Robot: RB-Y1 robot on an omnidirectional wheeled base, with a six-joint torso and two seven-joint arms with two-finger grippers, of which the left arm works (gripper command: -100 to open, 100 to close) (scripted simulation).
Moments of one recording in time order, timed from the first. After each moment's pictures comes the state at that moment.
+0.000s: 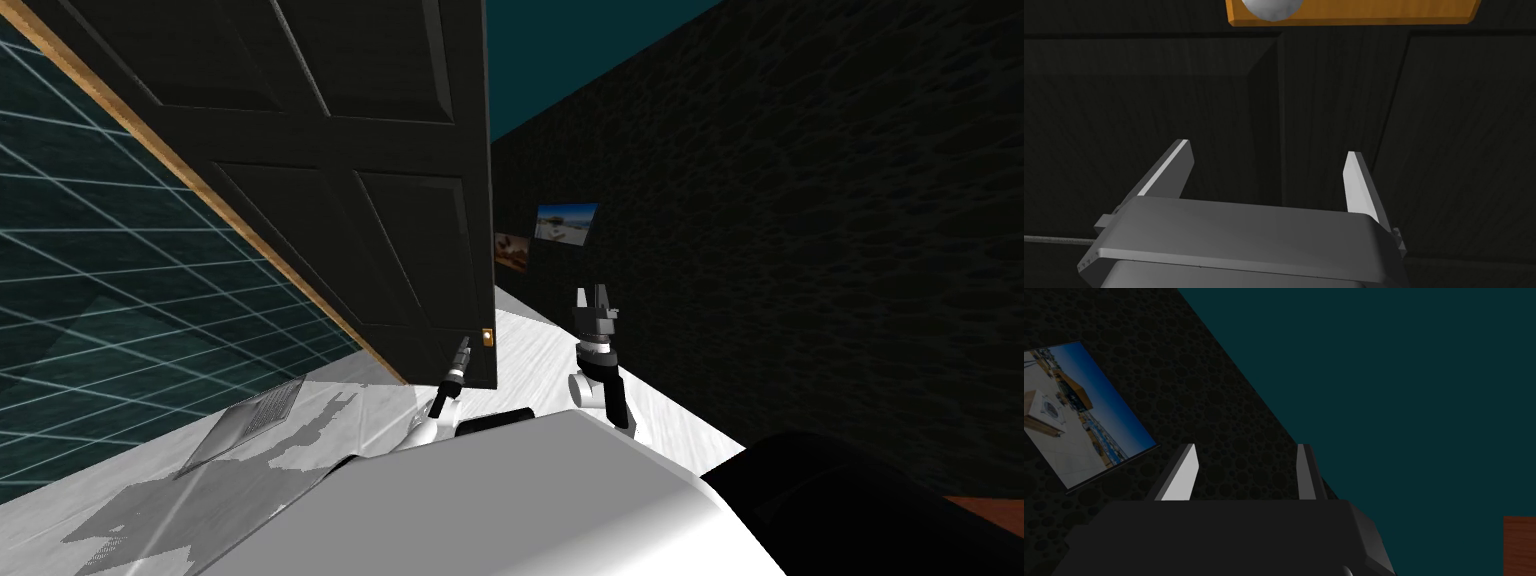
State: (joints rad) arm -0.28 0.02 -0.20 -0.45 0.12 -0.87 -0.06
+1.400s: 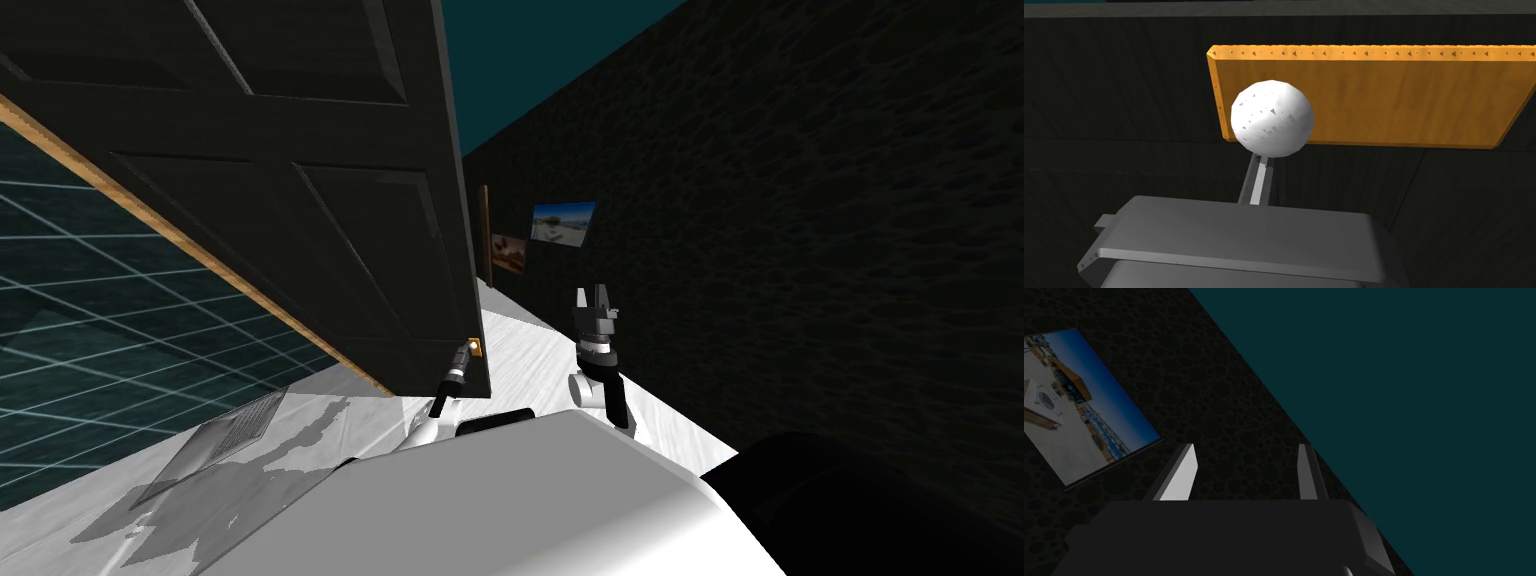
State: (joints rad) arm -0.27 0.01 -0.18 -0.46 0.13 -0.85 -0.07
